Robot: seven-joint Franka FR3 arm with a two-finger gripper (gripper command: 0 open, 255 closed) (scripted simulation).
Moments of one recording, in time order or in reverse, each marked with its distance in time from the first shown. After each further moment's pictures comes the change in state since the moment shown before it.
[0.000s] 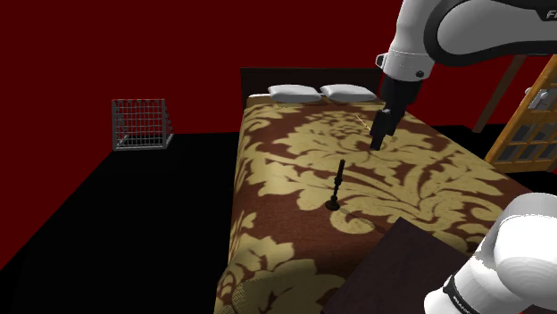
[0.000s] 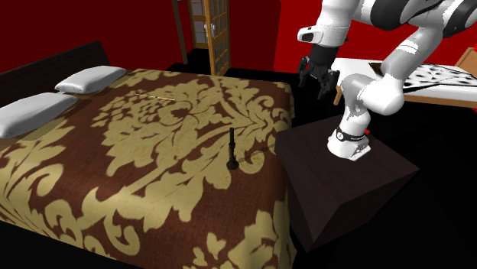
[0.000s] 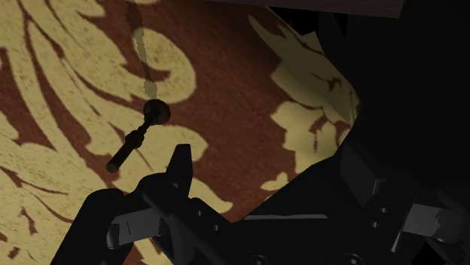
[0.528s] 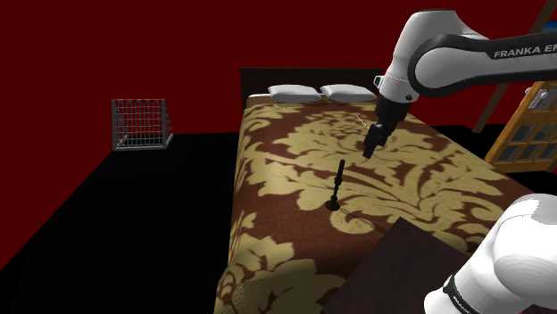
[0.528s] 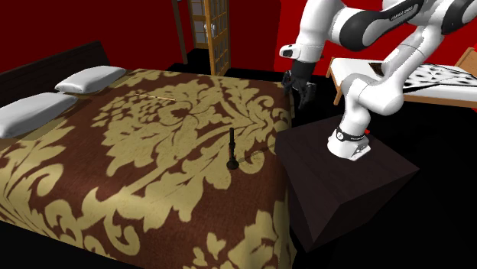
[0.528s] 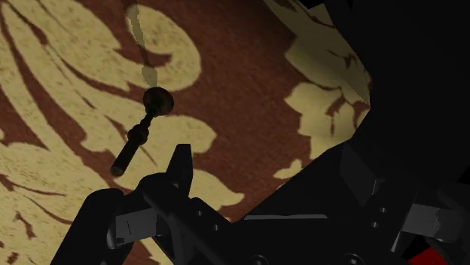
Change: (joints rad) arm -0.038 0.047 -0.110 -0.140 -0.016 0.251 -0.076
